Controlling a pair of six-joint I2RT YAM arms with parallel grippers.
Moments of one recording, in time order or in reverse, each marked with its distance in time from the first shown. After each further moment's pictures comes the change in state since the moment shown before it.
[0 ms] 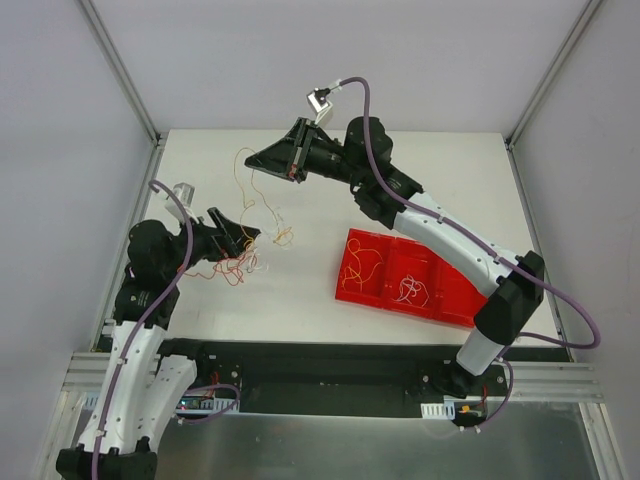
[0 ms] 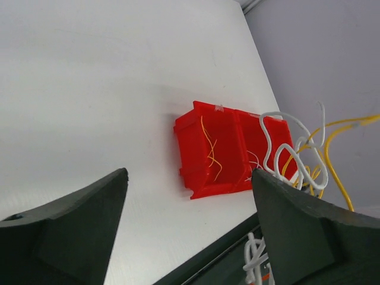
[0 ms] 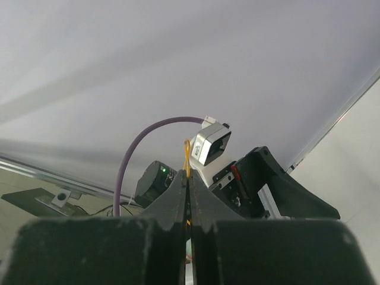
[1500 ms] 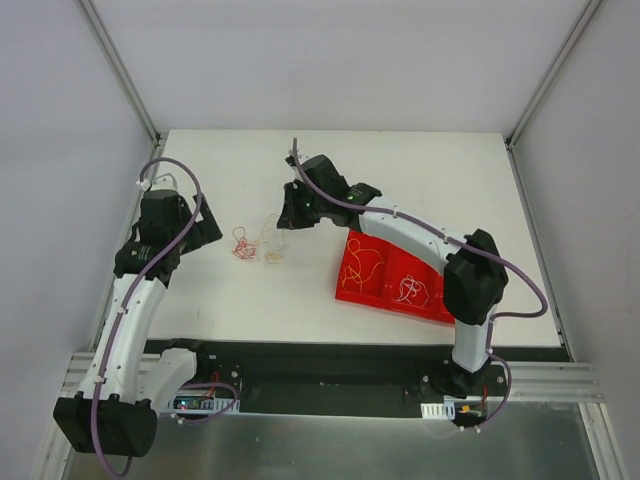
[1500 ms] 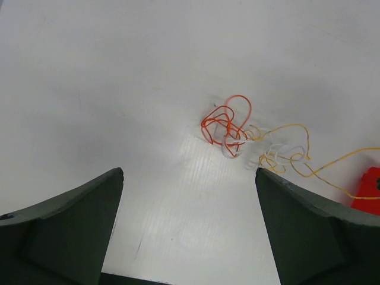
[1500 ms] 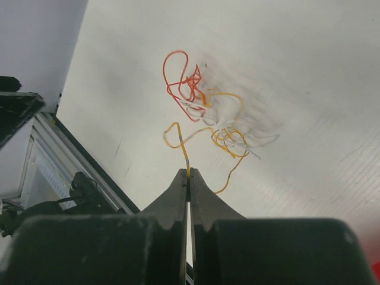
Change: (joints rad) left arm 0.031 0.327 0.238 -0.380 -0.637 0.216; right arm 0.020 0.196 -0.037 -0.543 0.274 -0.565
